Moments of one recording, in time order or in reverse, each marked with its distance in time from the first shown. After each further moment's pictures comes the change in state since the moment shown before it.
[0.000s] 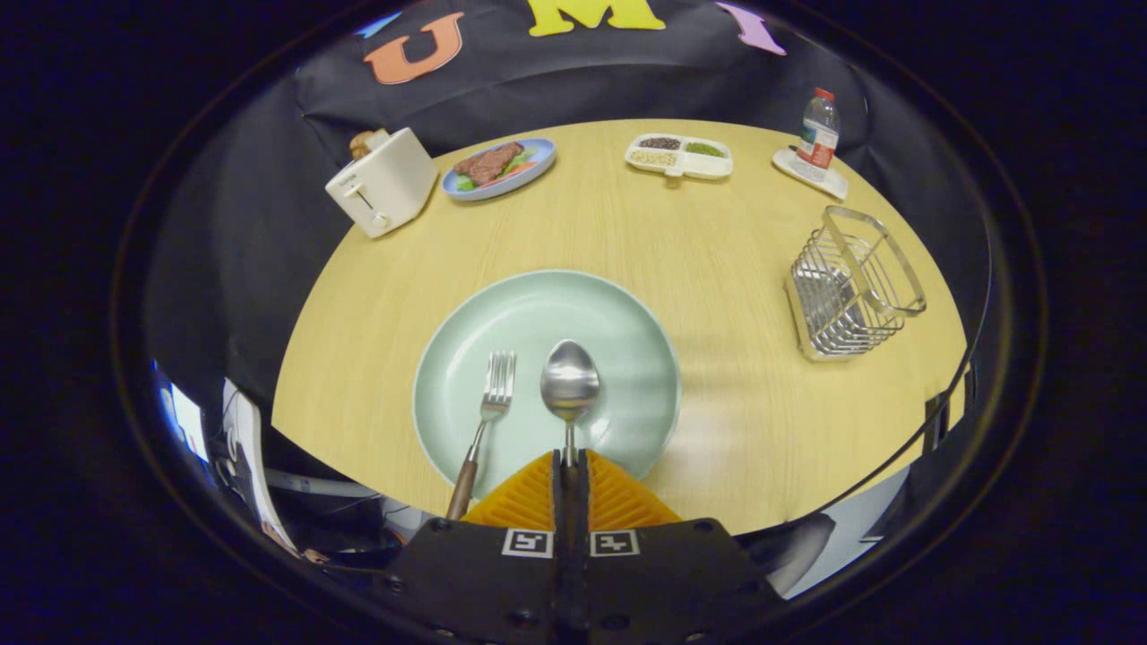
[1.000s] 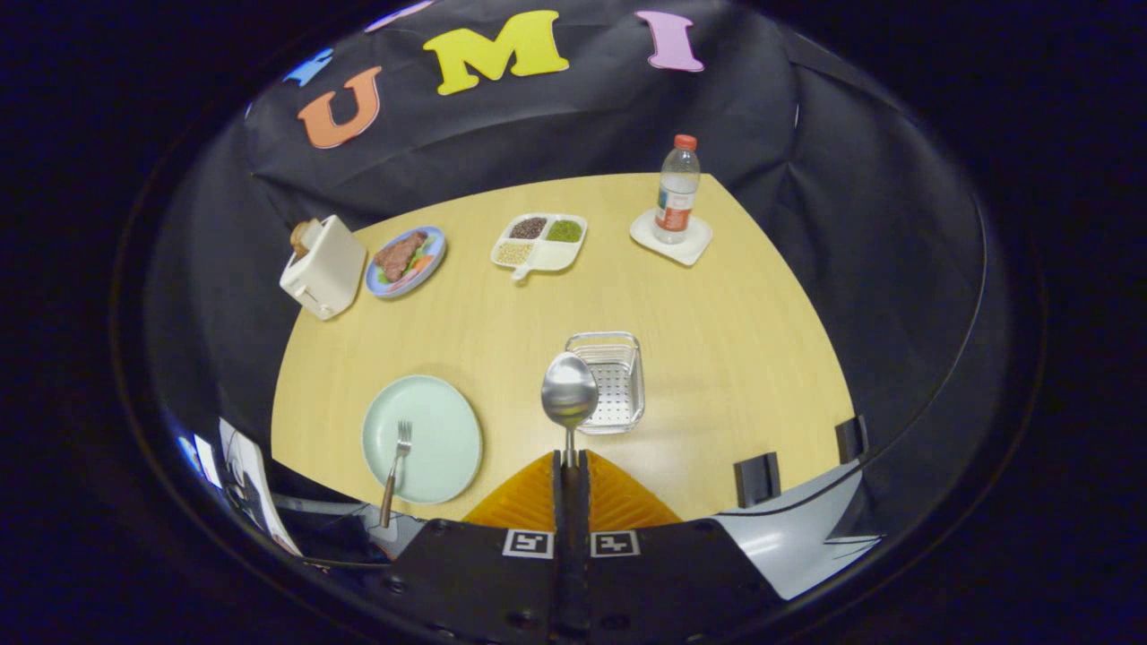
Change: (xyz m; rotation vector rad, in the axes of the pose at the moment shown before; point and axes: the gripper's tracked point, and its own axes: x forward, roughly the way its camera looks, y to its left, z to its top) arm -0.148 -0.165 0.094 0.076 -0.054 -0.155
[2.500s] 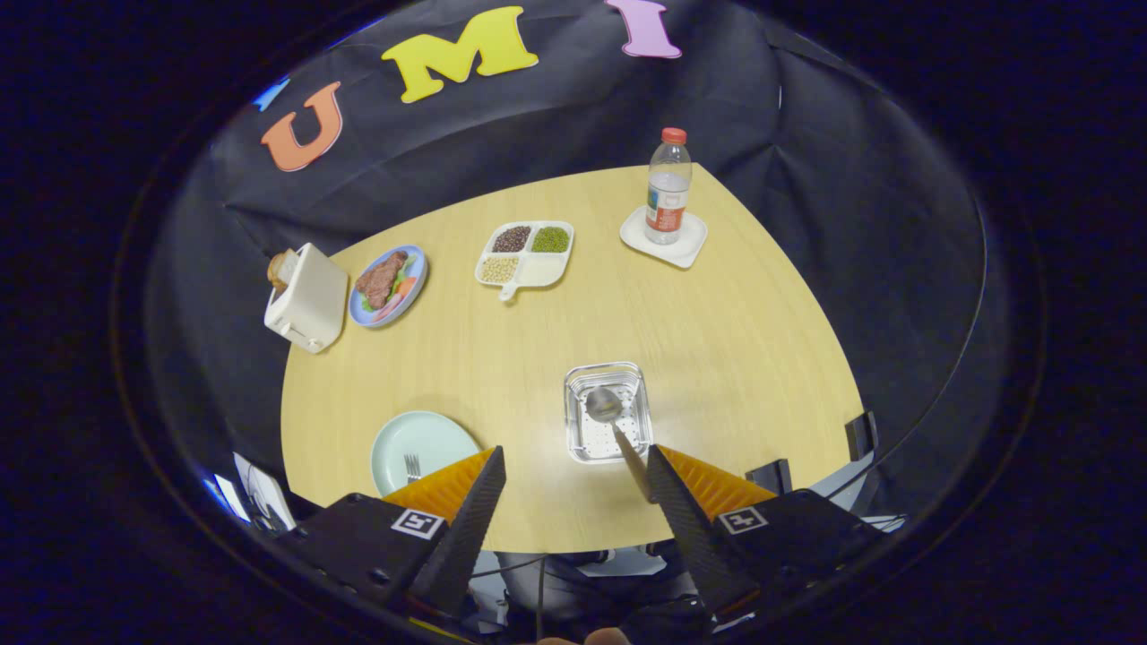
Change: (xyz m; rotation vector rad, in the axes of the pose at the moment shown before) arm 0.013 0.023 0.028 0.094 -0.006 0.006
